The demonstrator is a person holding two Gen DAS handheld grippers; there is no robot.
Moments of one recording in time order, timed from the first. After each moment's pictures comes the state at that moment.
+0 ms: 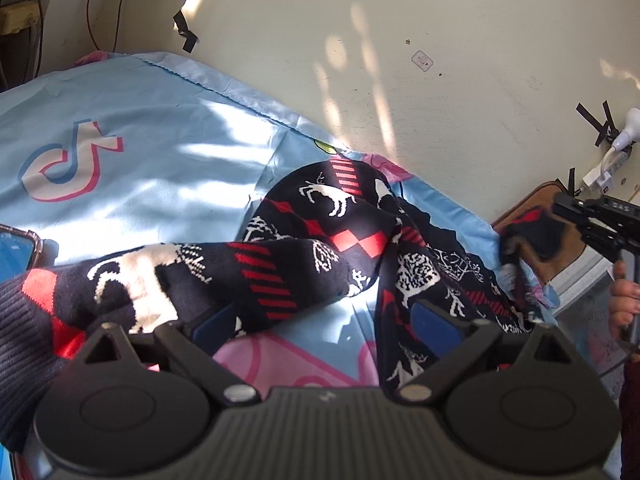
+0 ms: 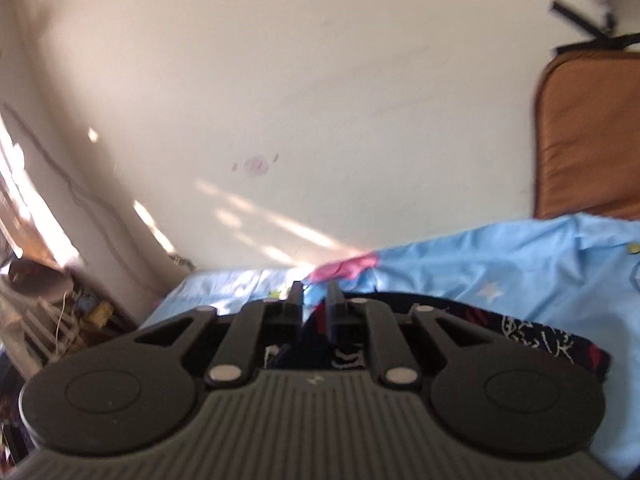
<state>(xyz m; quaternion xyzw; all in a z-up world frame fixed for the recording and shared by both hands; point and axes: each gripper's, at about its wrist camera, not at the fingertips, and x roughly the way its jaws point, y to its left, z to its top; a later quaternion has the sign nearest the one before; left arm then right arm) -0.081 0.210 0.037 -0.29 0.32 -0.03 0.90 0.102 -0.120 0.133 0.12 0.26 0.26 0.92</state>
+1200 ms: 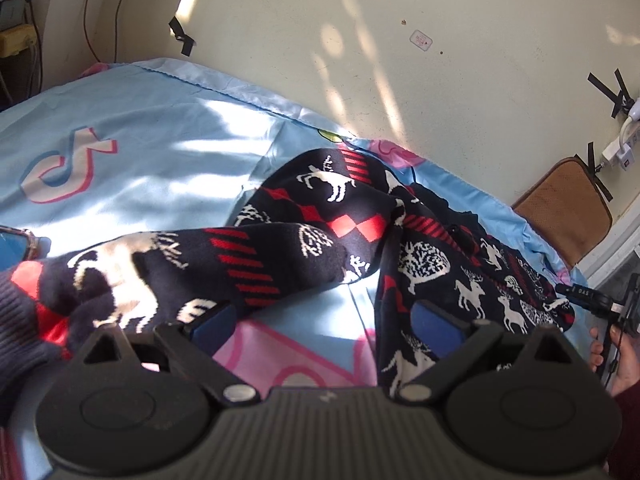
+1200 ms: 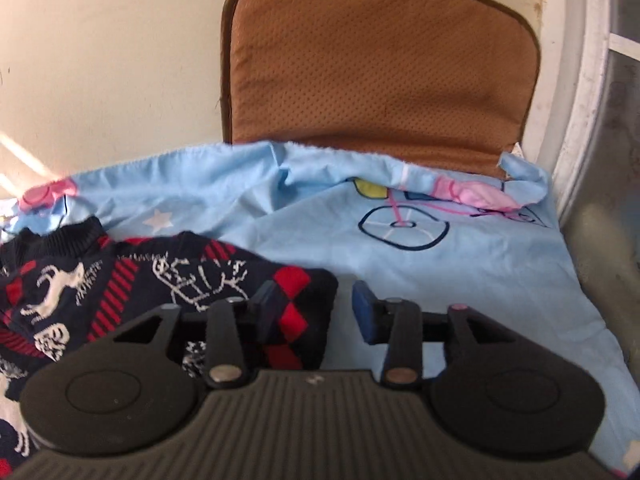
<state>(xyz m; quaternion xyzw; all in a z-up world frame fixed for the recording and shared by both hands) -0.080 0.188 0.039 -0.25 0.34 0.01 0.91 0.109 -0.271 0.015 0.01 0.25 -0.04 0.97</state>
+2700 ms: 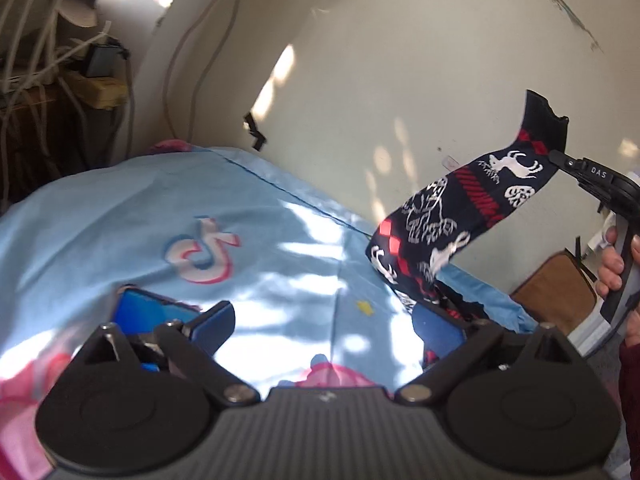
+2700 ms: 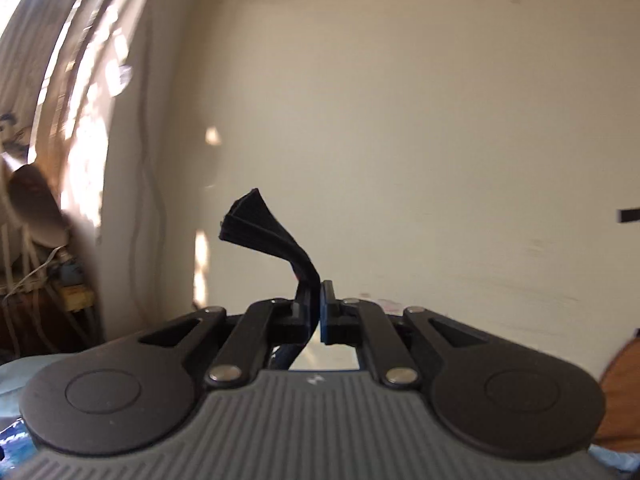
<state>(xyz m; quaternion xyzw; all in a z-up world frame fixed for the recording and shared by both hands) -0.160 0.278 0.079 -0.28 0.23 0.03 0.93 0.020 0.034 0.196 -0.08 -0.01 0.23 0.97</state>
